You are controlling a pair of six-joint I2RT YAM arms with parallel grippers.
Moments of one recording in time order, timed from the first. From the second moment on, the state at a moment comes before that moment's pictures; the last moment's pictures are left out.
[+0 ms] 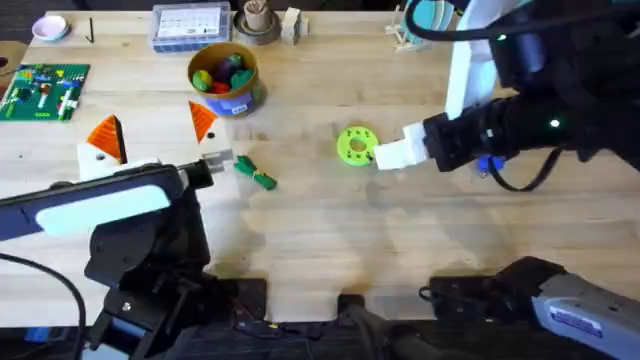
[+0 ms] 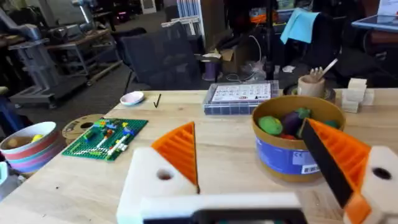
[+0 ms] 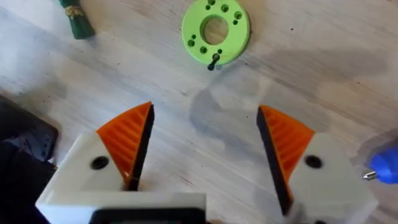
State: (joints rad) left arm -0.34 0.01 0.01 0.09 -0.68 0.20; right arm 0.46 1.10 0.96 -0.93 -0.19 0.13
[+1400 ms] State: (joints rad) left arm -0.34 0.01 0.01 0.09 -0.68 0.20; right arm 0.64 1.32 0.72 -0.48 0.03 0.35
